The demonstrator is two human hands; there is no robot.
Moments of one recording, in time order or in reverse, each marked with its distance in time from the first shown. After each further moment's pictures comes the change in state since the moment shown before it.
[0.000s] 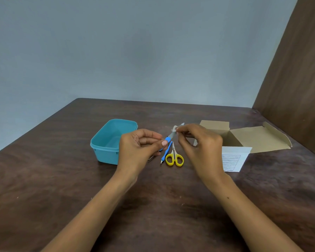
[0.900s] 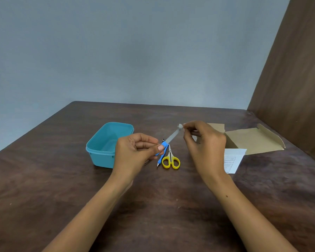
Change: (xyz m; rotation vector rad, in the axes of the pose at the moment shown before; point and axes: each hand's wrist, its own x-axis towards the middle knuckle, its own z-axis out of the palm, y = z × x) left_hand -0.001 0.002 -0.001 0.012 -0.017 -0.032; right_hand 0.006 0.010 -0.003 -0.042 0.128 0.120
